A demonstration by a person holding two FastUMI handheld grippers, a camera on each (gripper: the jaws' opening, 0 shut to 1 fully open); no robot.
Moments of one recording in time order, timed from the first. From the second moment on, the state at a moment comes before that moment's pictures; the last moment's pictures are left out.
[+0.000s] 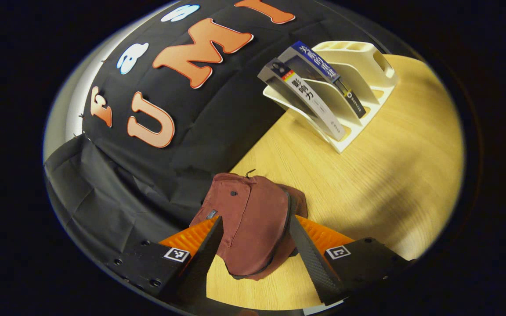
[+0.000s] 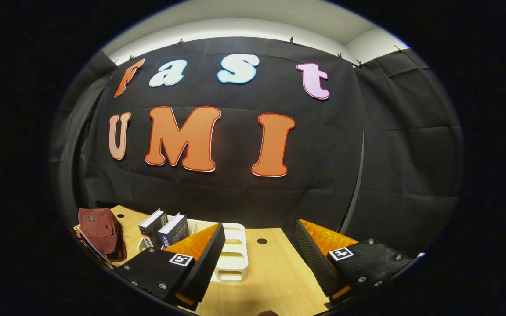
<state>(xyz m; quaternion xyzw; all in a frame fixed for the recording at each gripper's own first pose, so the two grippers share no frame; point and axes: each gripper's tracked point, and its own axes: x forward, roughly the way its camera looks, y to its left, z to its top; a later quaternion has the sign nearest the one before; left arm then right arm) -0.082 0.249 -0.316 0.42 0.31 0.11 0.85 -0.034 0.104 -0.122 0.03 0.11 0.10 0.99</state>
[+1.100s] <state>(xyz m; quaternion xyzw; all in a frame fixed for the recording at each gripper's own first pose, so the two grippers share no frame) -0.044 0.317 -0.356 0.51 0.29 0.18 0.79 -0.043 0.103 -0.134 0.00 0.15 0.08 0.99</state>
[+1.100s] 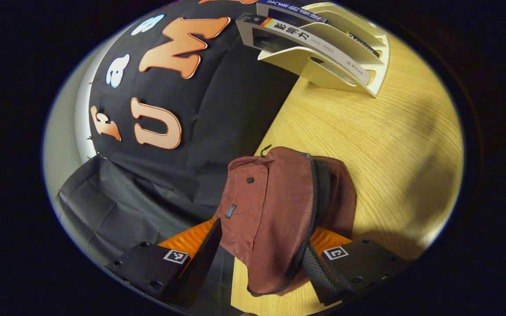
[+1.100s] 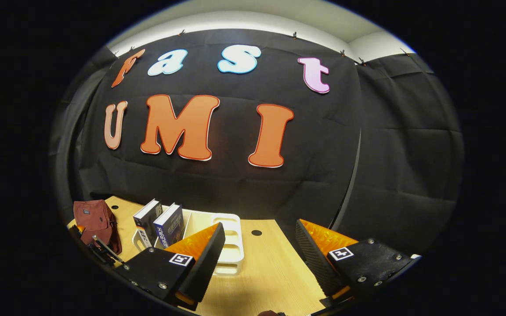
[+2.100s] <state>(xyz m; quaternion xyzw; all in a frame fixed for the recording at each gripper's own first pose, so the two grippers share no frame) -0.008 0.334 -0.283 0.37 0.42 0.08 0.82 -0.038 0.136 -0.150 -0.01 0.15 0.19 0.97</state>
